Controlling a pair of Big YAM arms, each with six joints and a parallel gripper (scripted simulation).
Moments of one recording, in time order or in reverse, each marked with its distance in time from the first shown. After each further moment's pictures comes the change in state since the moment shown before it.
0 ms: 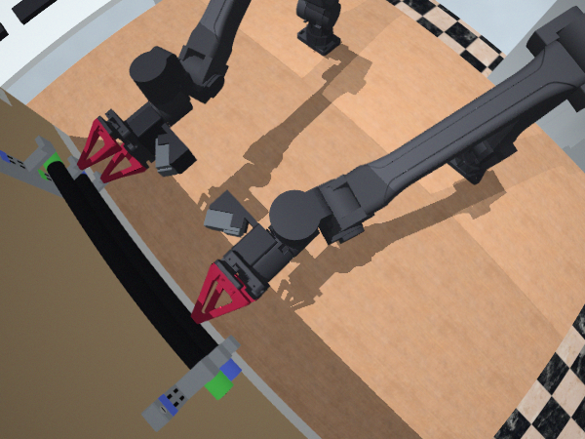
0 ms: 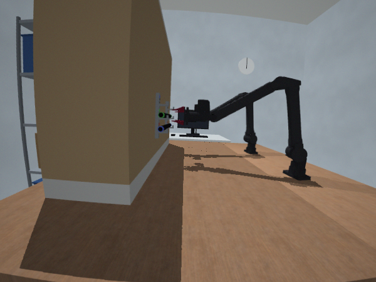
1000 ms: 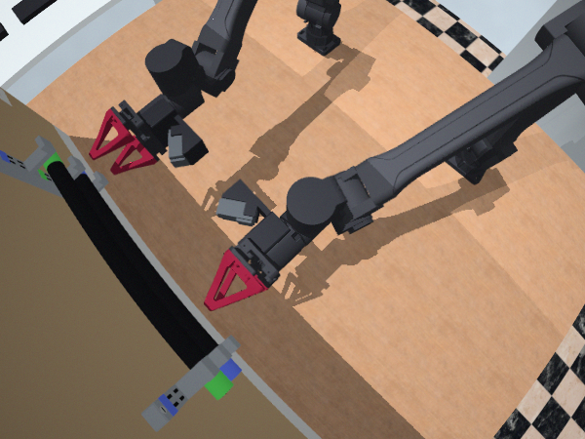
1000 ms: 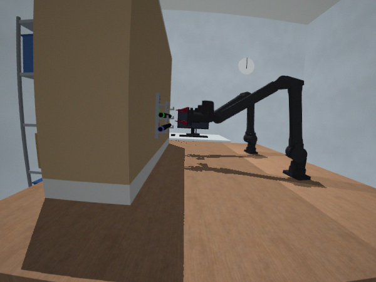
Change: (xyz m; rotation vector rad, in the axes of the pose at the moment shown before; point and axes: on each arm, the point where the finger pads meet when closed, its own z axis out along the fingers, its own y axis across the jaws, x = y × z) left arm -0.001 0.000 -0.023 -0.024 -0.002 -0.008; right arm -0.001 0.001 -0.024 0.021 -0.003 0.005
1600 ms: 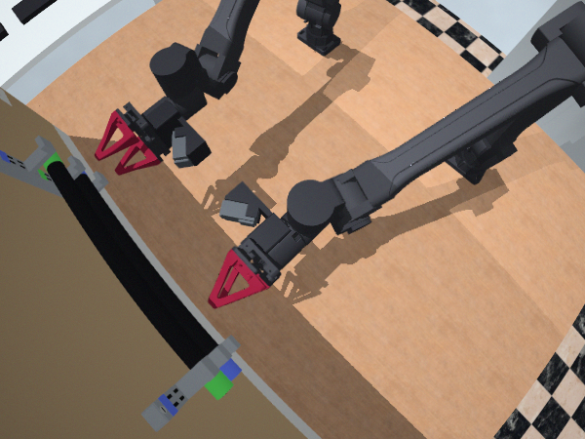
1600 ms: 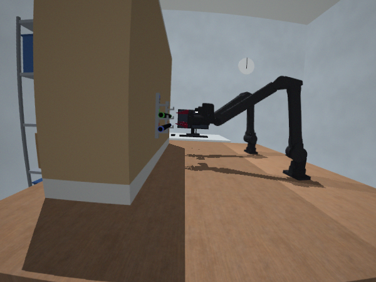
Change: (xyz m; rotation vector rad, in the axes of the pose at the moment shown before) left arm -0.001 -0.016 -0.002 0.007 0.001 0.002; right arm 0.001 0.011 -0.004 0.000 0.000 0.000
